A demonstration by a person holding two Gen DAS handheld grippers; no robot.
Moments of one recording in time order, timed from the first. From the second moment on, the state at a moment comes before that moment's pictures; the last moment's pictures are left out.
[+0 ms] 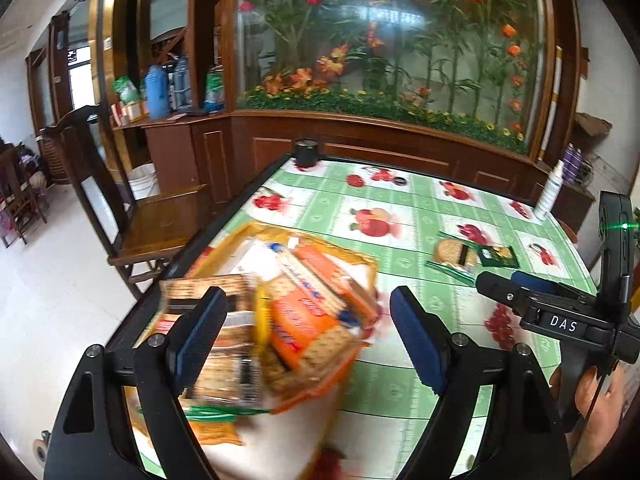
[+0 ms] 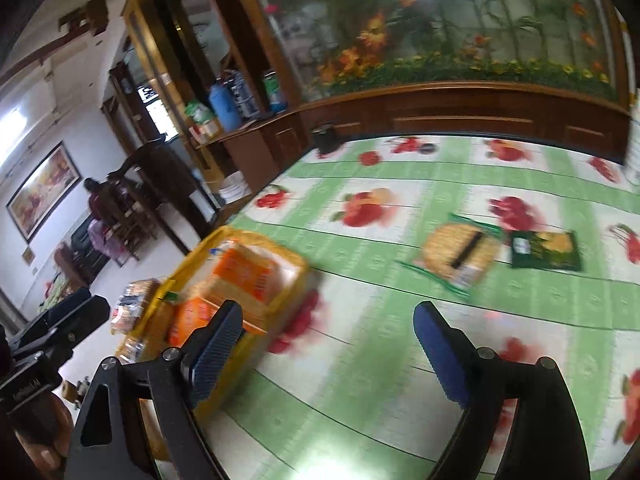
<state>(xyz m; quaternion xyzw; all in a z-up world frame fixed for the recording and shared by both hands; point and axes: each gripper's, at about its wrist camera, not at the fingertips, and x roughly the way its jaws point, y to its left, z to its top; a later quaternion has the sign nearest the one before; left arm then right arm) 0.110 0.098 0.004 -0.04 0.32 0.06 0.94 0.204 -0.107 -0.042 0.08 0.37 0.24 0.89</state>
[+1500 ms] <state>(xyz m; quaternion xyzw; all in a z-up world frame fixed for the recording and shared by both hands) 0.209 0.005 -0.056 -0.04 0.42 -0.05 0.90 0.361 -0.235 -0.103 -0.02 0.42 0.31 0.85</state>
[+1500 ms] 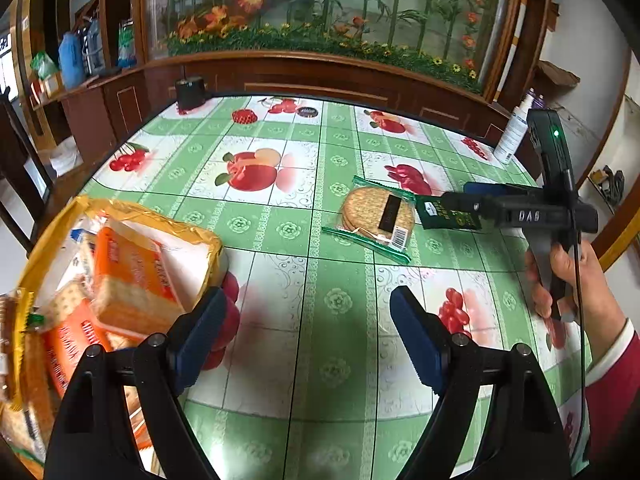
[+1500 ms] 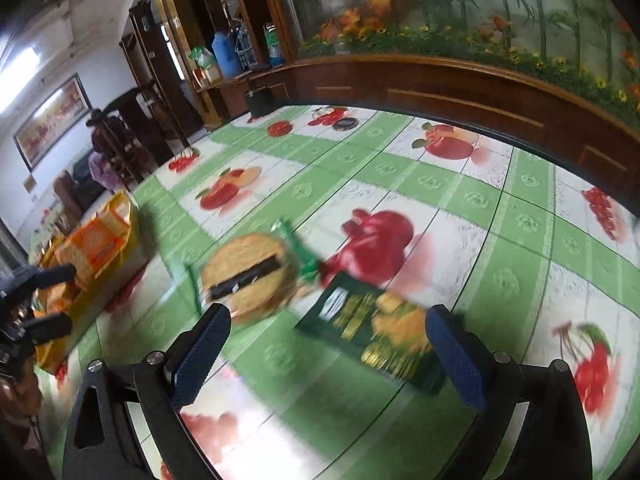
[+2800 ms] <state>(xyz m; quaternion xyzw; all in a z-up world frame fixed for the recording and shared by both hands) 0.323 -0.094 -0.106 0.09 0.45 -0.08 0.89 0.289 -0.273 -0.121 0.12 0.44 0.20 0.87</state>
